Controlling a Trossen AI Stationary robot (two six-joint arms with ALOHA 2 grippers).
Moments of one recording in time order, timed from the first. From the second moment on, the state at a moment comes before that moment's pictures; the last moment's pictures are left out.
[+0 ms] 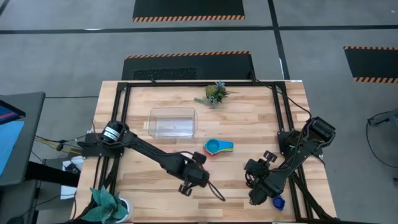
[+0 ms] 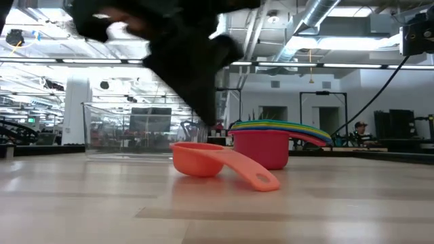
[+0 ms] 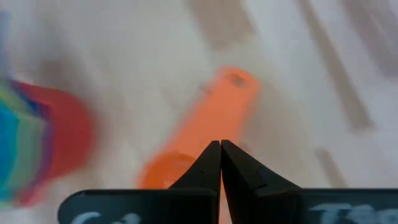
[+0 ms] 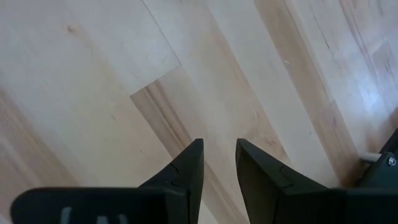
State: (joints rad) left arm -0.41 2.05 1.57 -0.70 -0.16 0.08; right arm 0.82 1.77 1.08 -1.21 0.42 1.41
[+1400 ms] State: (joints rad) left arm -0.53 2.11 1.62 -1.39 -0.31 -0.23; right arm 0.81 1.77 1.08 -1.19 0.51 1.28
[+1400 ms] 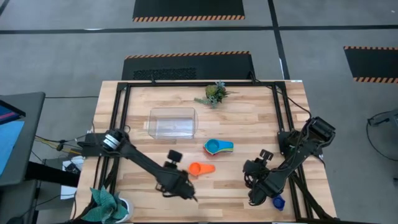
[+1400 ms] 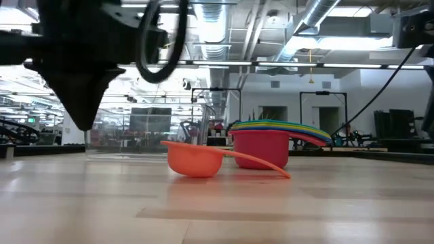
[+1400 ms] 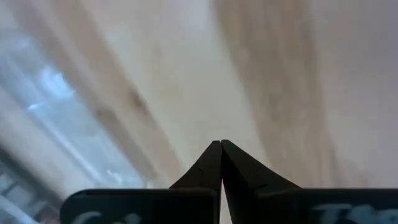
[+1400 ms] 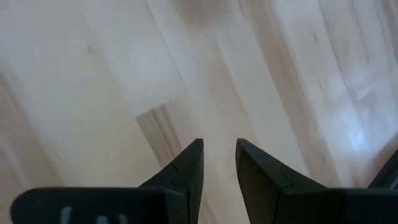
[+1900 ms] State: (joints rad) left arm -0.62 1.48 0.78 -0.48 -0.50 -0.53; right arm 0.67 1.77 1.08 -1.16 0.54 1.24
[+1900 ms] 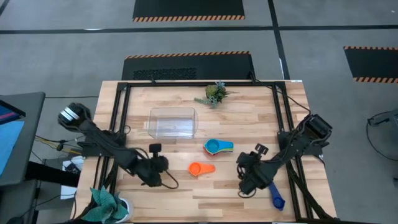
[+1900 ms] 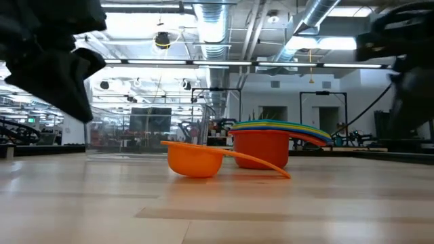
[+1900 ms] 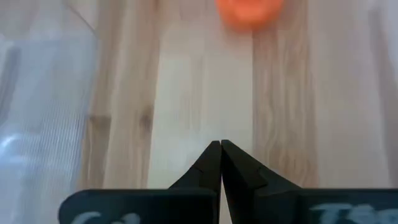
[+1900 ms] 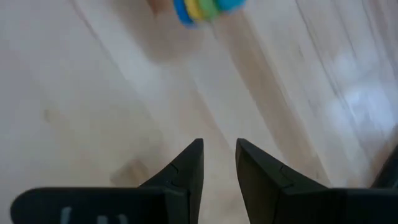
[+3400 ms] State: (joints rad) left arm -0.63 1.34 0.60 -0.19 -0.59 -0.48; right arm 0.36 1.87 1.41 -0.33 0.08 -0.21
